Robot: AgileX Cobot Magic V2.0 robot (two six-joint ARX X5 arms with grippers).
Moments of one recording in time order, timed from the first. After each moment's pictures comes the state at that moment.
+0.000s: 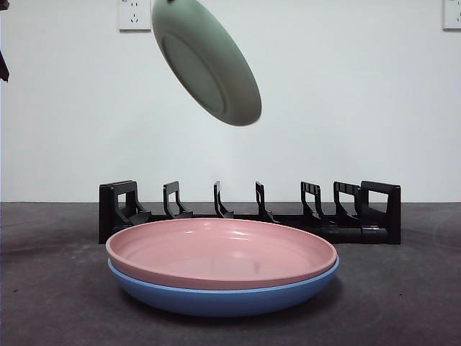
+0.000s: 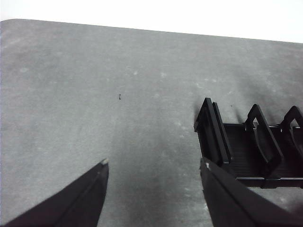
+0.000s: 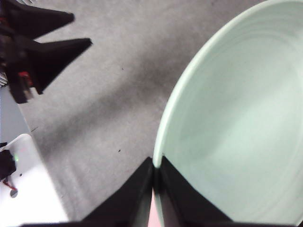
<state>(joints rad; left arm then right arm) -0.10 0.86 0.71 -0.26 -0.05 -0.12 0.73 1.99 2.42 -1.30 -0.32 -0.03</state>
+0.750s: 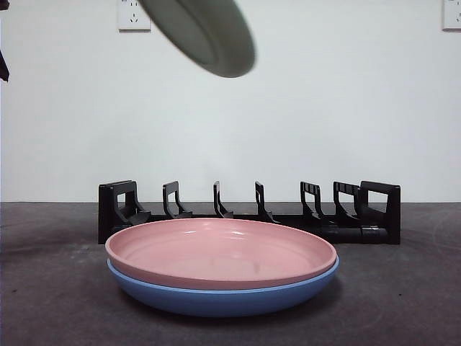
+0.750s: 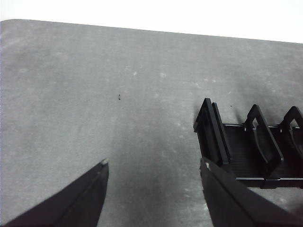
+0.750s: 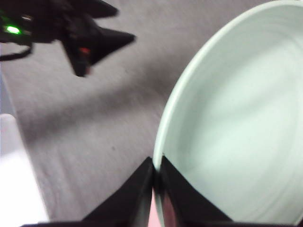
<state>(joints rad) -0.10 0.86 0.71 -0.26 -0.05 -0.12 0.95 1.74 2.10 -1.11 -0.08 -0.10</state>
